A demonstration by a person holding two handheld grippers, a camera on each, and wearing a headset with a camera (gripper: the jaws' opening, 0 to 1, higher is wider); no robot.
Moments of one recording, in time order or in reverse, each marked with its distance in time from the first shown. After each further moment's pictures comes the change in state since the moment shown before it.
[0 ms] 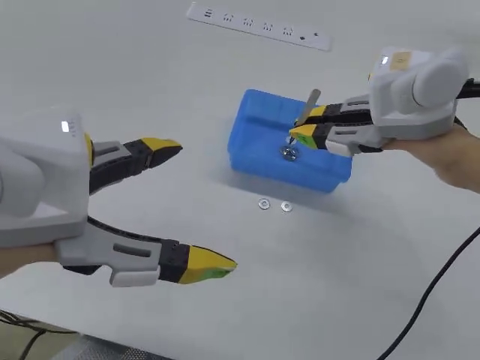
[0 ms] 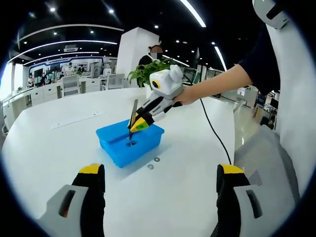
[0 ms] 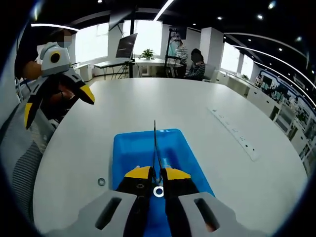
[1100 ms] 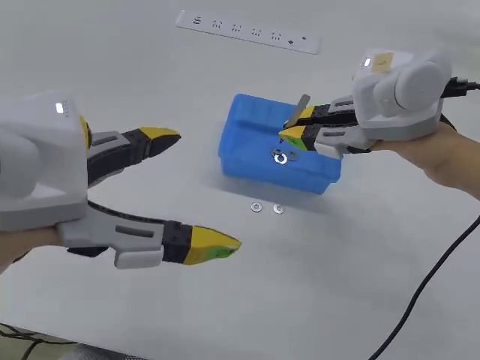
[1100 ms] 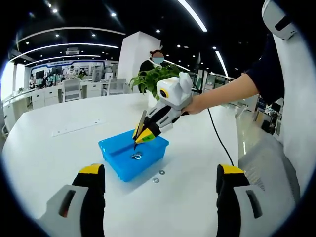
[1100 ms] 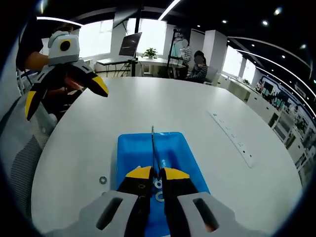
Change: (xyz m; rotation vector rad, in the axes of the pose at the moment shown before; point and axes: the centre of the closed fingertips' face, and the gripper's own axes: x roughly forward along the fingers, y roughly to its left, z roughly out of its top) left arm 0.011 0.019 0.032 0.011 -0.052 0.014; right arm -0.009 0.007 0.009 -0.078 0.016 -0.009
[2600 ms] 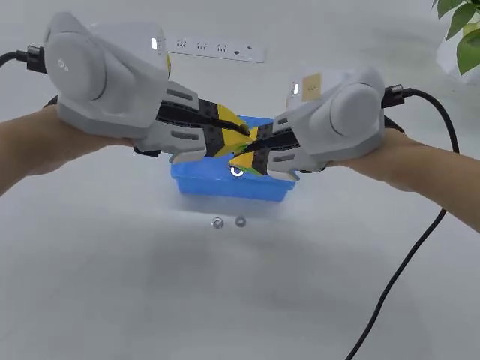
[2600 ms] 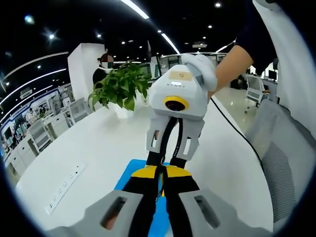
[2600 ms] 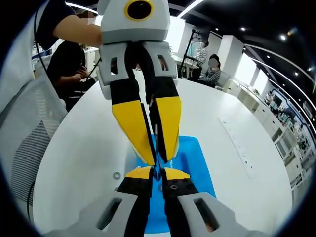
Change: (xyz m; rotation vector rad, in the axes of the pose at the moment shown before) left arm 0.102 0.006 0.045 0.440 0.066 -0.291; right arm -0.010 0.024 0.003 -0.121 0.036 0.053
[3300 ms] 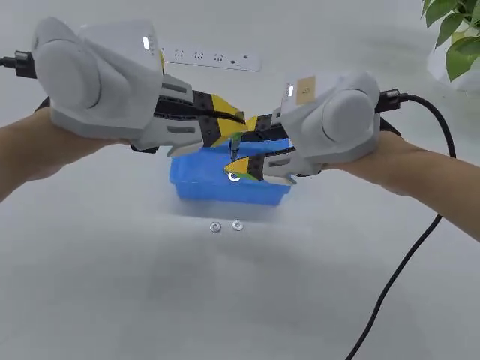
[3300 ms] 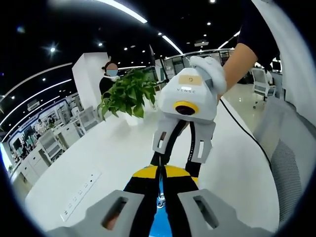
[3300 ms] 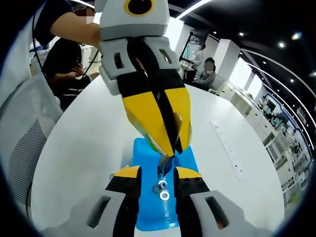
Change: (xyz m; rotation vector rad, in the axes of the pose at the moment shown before) left arm -0.011 0.016 0.022 0.063 -0.026 0.100; right arm -0.012 -0.006 0.011 -0.034 0.005 -0.077
